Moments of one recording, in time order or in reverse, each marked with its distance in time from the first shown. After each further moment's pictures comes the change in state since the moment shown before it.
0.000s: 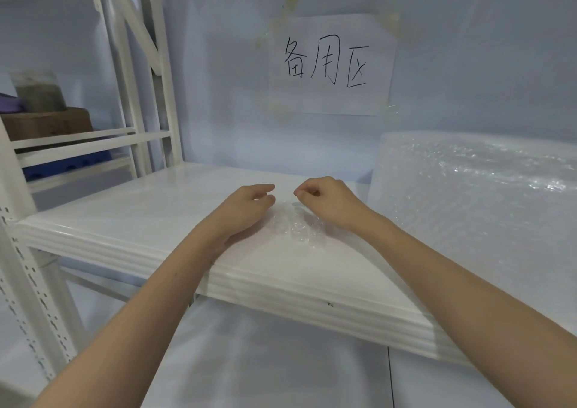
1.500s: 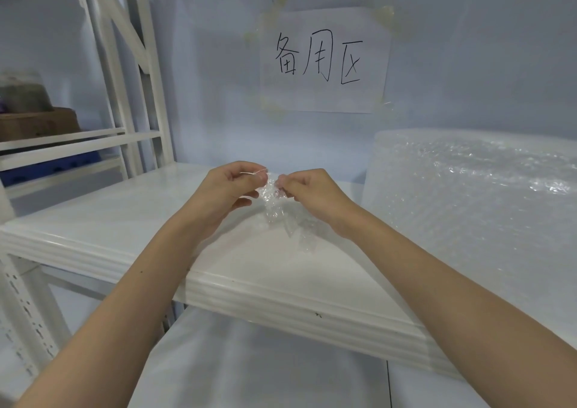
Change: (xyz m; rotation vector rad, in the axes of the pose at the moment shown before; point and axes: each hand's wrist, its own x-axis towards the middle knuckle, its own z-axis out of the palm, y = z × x) left_hand 0.013 0.007 -0.014 -0.510 0.038 0.107; right_hand 0.001 -0.019 -0.001 0.414 -0.015 0.077
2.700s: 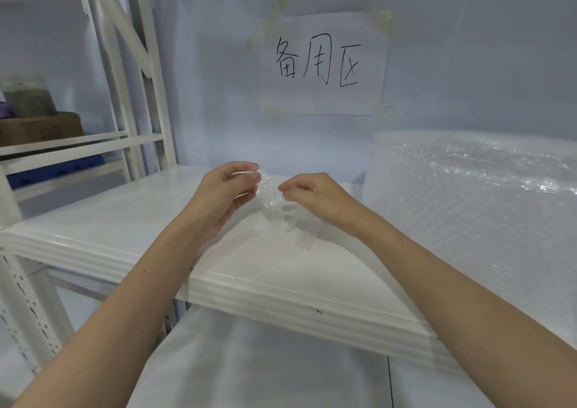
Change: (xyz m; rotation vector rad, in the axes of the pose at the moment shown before) left_hand -0.002 -0.002 0.001 -0.206 0.080 -0.008; right_hand -0.012 -0.001 -0.014 -0.139 -0.090 -0.038
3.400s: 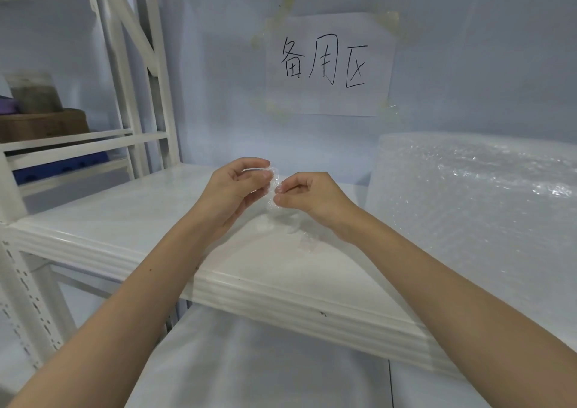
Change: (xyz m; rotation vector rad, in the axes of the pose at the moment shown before) left_hand -0.003 0.002 0.005 -0.071 -0.074 0.061; right_hand 0.002 -0.005 0.014 0.261 0.029 0.016
